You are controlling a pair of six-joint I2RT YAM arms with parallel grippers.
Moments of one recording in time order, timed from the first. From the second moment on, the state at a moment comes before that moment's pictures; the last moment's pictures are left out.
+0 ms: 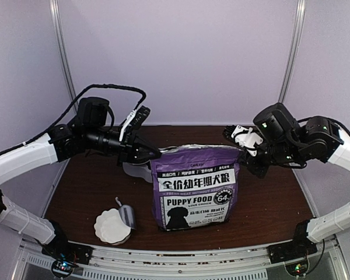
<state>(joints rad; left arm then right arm) -0.76 1.28 1.14 -0.26 0.79 0.11 0.99 1.16 1.32 -1.01 0.34 -0.15</state>
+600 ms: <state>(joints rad) -0.72 1.27 1.17 -0.37 0.83 0.15 0.68 0.88 0.92 -0.40 -0.29 -0.07</state>
